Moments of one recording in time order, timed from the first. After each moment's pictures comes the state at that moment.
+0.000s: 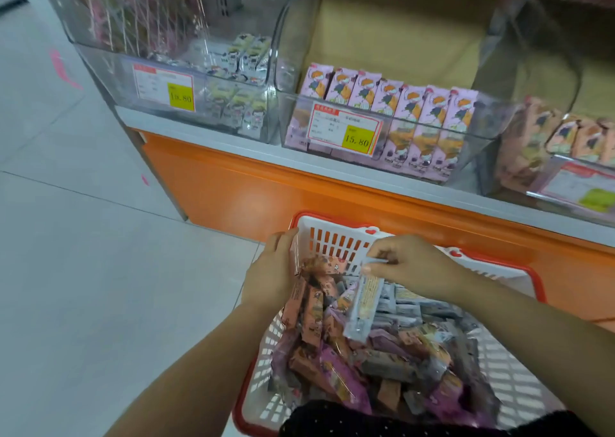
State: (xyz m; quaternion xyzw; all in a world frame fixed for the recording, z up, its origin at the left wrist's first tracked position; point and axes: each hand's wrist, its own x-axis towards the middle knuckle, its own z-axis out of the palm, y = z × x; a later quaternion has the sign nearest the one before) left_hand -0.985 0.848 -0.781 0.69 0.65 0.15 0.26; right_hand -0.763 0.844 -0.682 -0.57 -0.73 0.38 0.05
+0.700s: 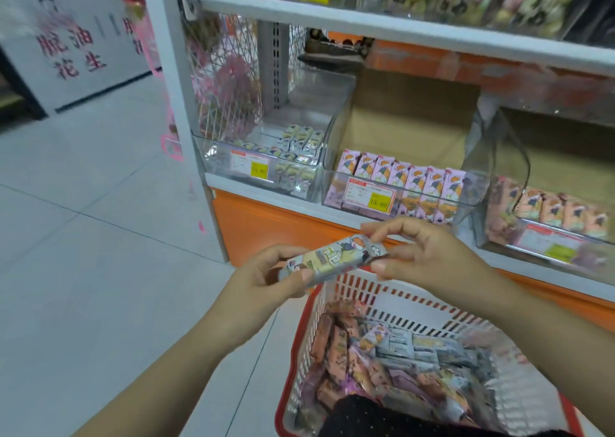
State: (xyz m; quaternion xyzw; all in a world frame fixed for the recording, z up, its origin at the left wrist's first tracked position) left_hand -1.059 0.774 -0.588 0.52 0.49 0.42 0.56; right_hand -0.823 0.804 -0.547 -0.47 -0.65 0.51 0.31
